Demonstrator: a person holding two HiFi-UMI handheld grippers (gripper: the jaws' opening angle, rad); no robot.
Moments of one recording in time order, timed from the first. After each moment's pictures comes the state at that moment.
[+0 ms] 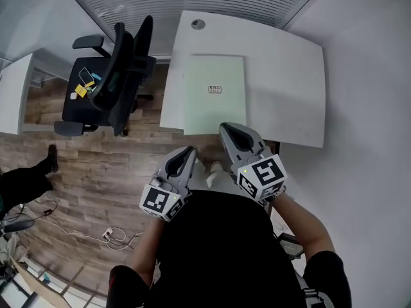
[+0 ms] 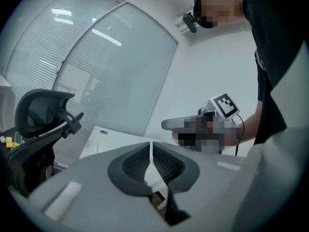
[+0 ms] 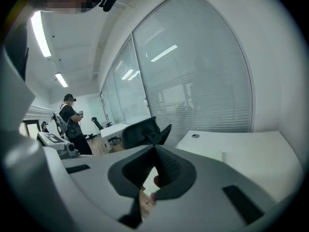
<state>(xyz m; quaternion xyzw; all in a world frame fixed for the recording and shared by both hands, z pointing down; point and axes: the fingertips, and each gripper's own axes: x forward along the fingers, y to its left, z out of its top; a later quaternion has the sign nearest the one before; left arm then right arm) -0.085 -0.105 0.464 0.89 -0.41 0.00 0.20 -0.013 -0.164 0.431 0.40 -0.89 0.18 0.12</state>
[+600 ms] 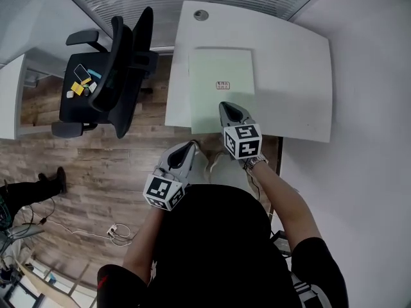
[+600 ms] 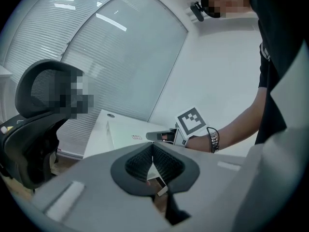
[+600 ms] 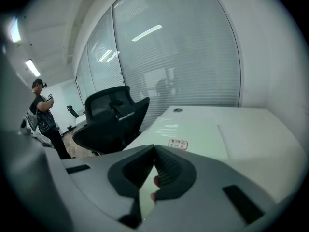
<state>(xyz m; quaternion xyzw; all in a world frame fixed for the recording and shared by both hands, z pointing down) -0.113 -0.123 0.540 0.88 -0.39 0.06 0.26 -0.018 -0.240 0.593 0.48 -0.82 0.24 0.21</state>
